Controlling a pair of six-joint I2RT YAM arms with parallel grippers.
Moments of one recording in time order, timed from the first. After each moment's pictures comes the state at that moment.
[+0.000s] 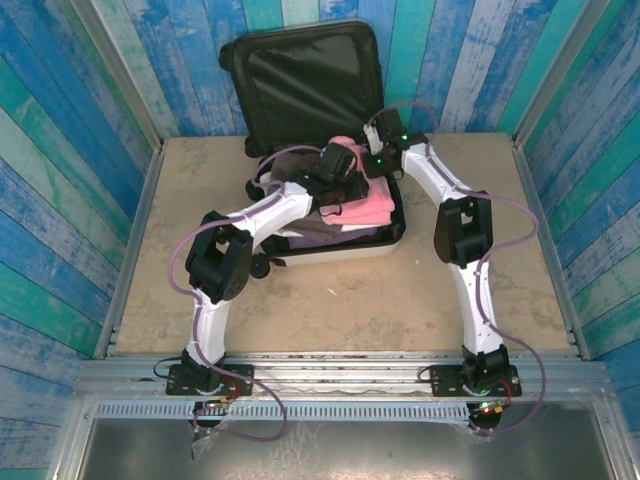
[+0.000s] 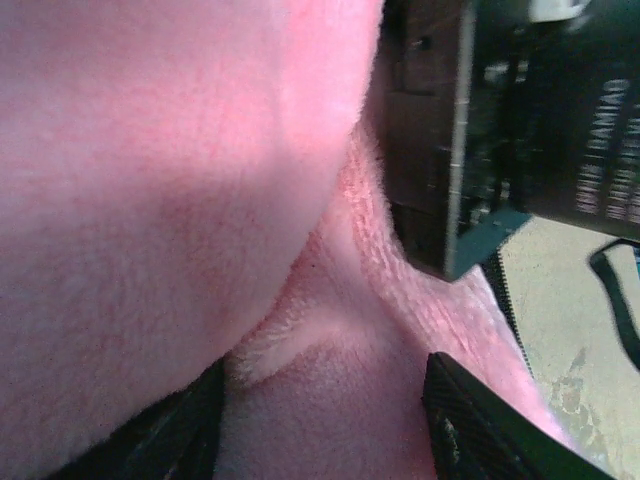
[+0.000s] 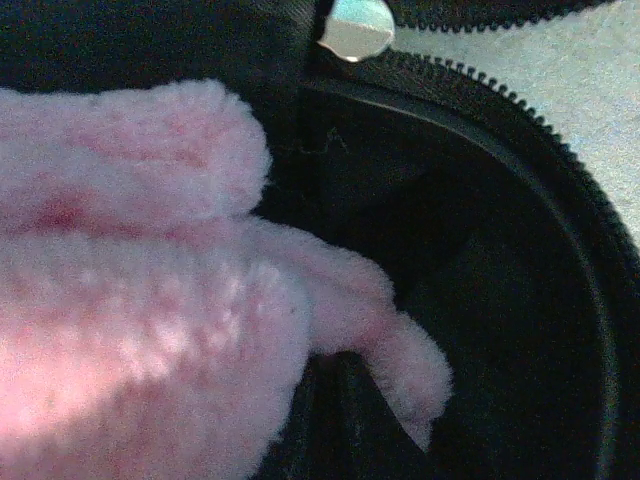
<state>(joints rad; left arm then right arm) -0.64 2.05 1.66 -0.33 0.06 -0.71 0.34 2.43 2.22 -0.80 -0.06 0.00</state>
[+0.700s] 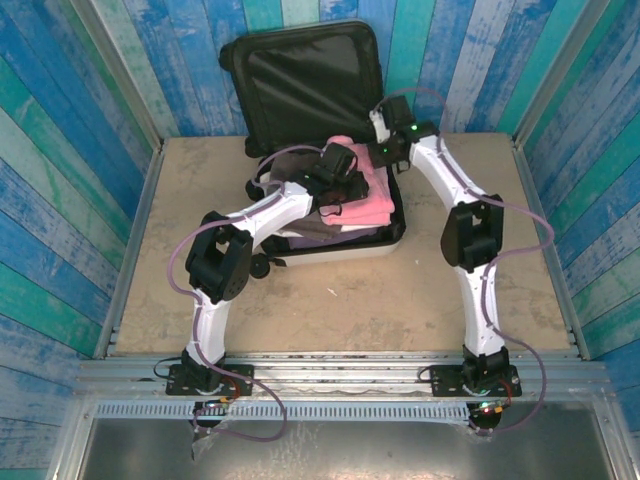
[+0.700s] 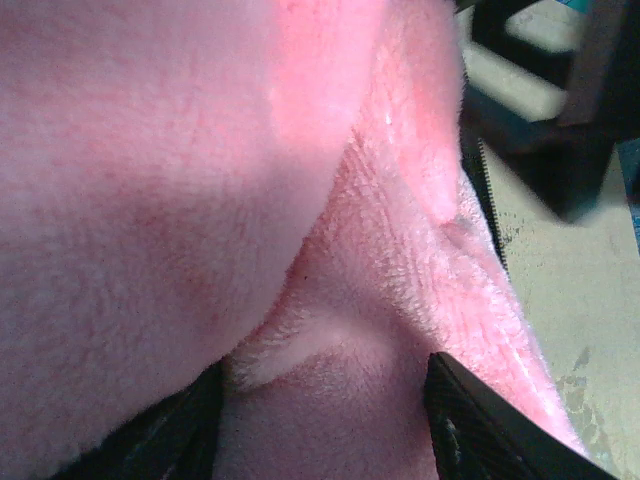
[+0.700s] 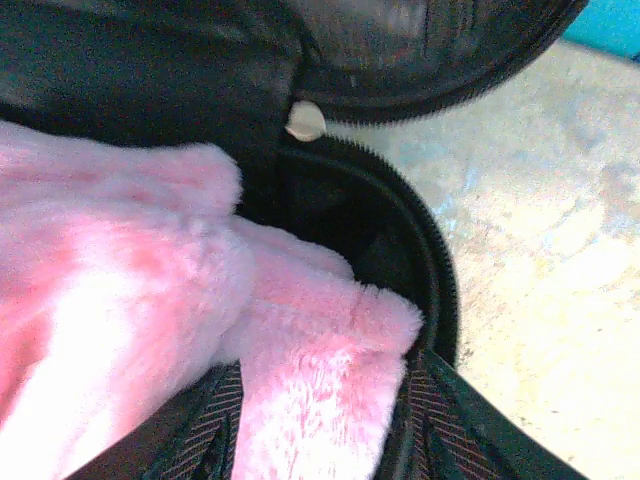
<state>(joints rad) -0.64 2.05 1.66 -0.34 0.05 -0.71 0.33 2.28 2.23 -0.86 -0.03 0.00</state>
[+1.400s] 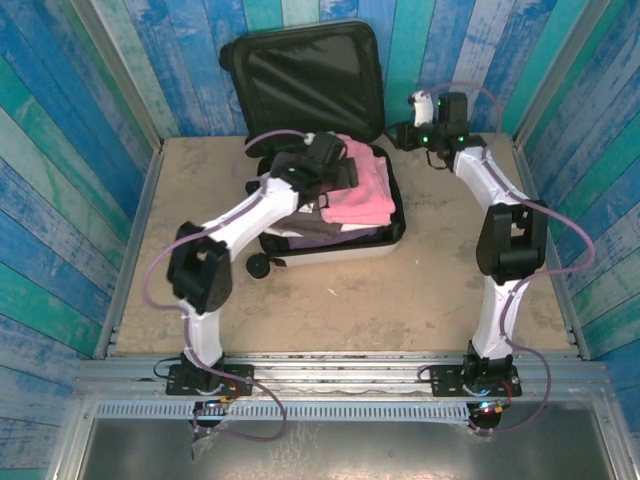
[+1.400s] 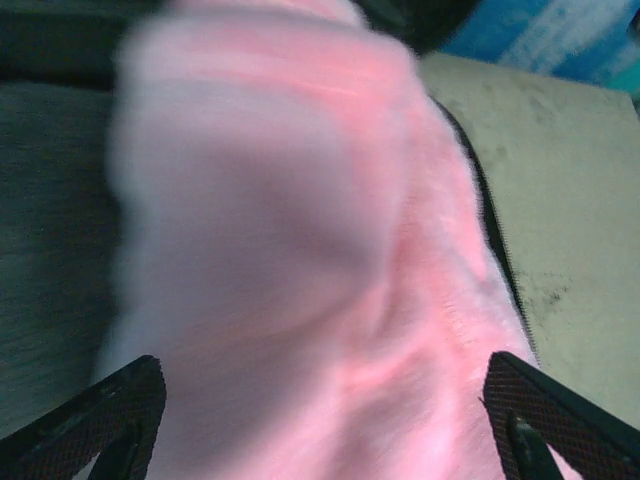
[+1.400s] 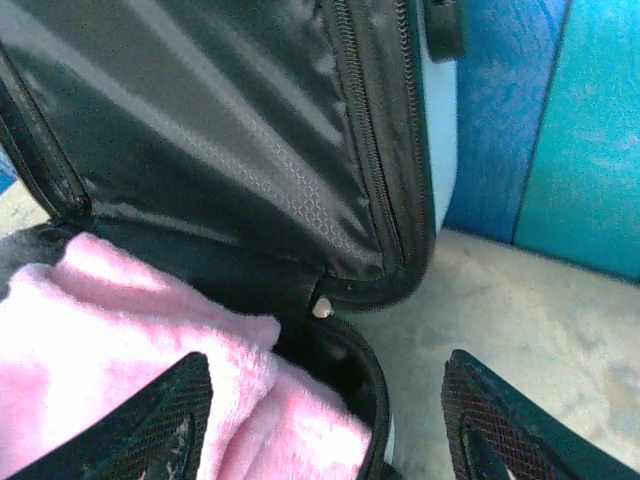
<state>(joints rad) -0.62 1.85 1.61 -0.45 -0.17 -0.62 0.14 2.05 1.73 -0.14 -0.50 0.01</state>
